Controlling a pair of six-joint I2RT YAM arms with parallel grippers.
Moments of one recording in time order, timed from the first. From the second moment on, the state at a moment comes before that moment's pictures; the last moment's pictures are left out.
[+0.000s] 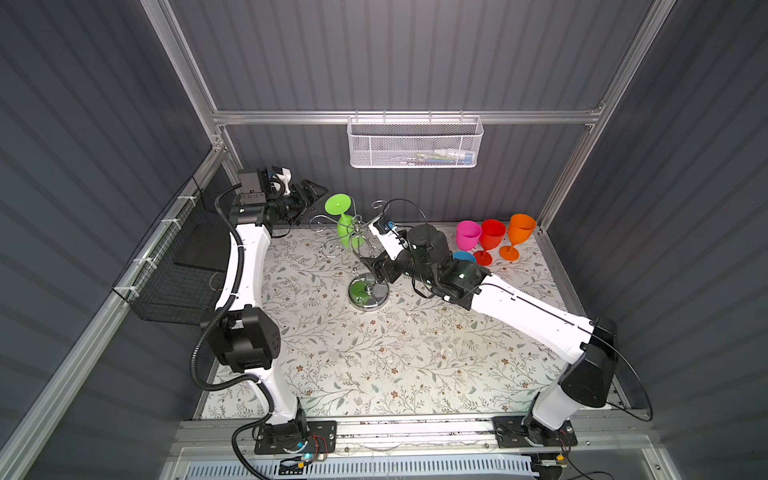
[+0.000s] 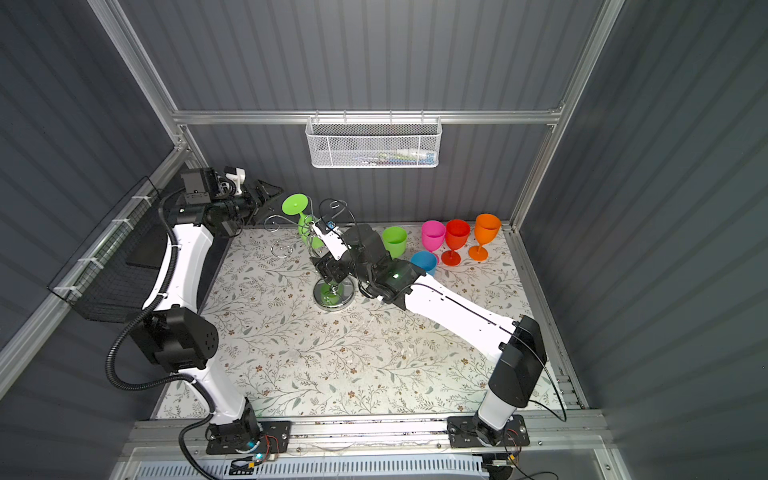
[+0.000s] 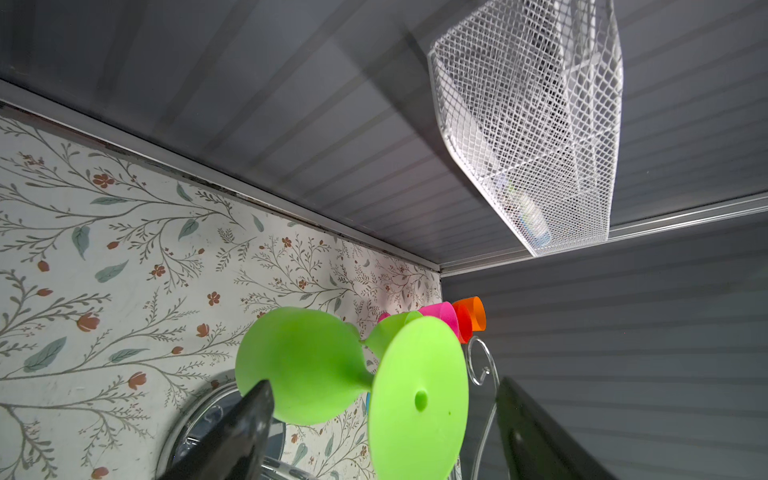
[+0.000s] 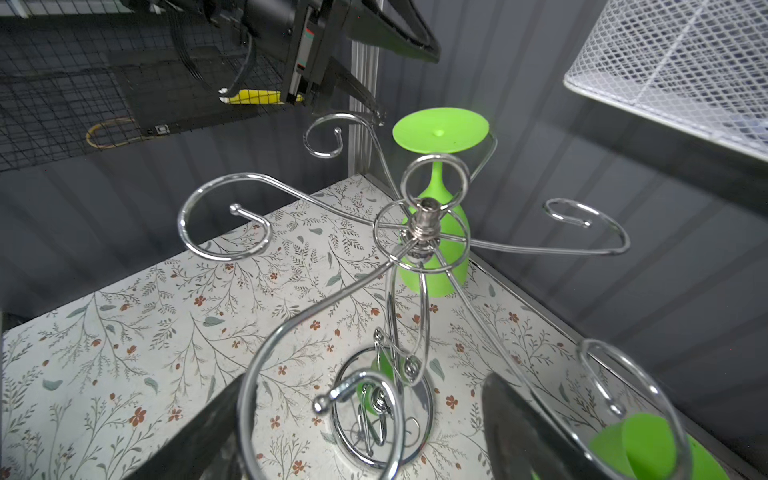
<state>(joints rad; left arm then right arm) 0.06 1.85 2.01 -0.67 0.72 -0.65 0.90 1.66 1.59 -0.23 0.06 -0.08</state>
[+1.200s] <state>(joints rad) 0.01 1.68 1.81 -0.54 0.72 -0.75 0.77 1.60 1.50 -0.20 0.07 -0.09</state>
